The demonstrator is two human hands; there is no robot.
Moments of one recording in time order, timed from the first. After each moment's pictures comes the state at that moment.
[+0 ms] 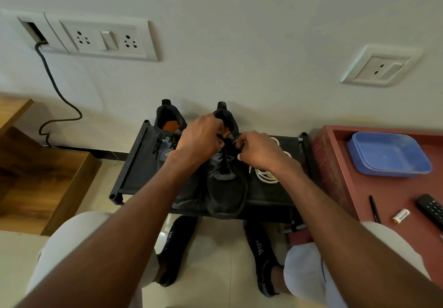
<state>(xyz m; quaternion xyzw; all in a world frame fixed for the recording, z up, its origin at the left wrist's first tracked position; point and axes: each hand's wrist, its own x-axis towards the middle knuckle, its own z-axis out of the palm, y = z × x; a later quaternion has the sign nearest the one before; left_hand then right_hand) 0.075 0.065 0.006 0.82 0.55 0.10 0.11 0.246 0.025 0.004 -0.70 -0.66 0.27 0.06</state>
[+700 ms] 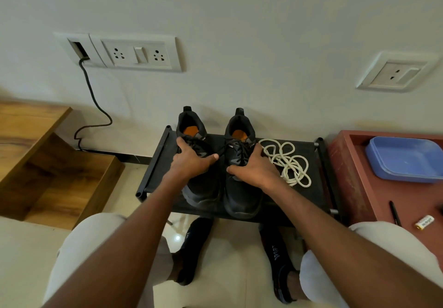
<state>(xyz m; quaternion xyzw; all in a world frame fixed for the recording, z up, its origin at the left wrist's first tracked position) 0.007 0.032 -0.028 0.48 0.77 0.11 0.39 0.200 0.001 -0.026 -0.76 -0.53 0.37 0.08</state>
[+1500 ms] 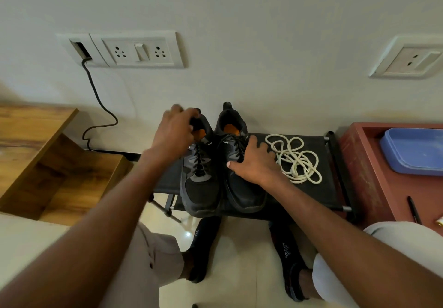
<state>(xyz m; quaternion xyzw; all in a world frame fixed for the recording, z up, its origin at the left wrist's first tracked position) -0.031 0.070 0.015 0.75 0.64 0.14 0.09 0.180 0.004 -0.020 -0.75 -0.59 0.30 0.06</state>
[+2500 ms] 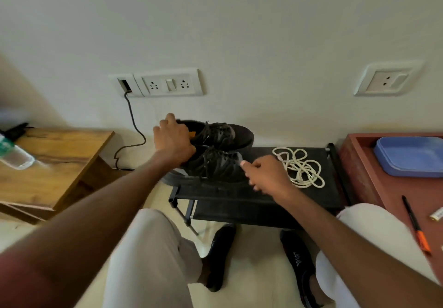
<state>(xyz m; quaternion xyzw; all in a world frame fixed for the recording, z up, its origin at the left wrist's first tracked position) -0.057 0.028 0.085 0.69 0.72 -0.02 -0.10 0.173 -0.060 0.037 -0.70 -0.53 0.40 0.26</state>
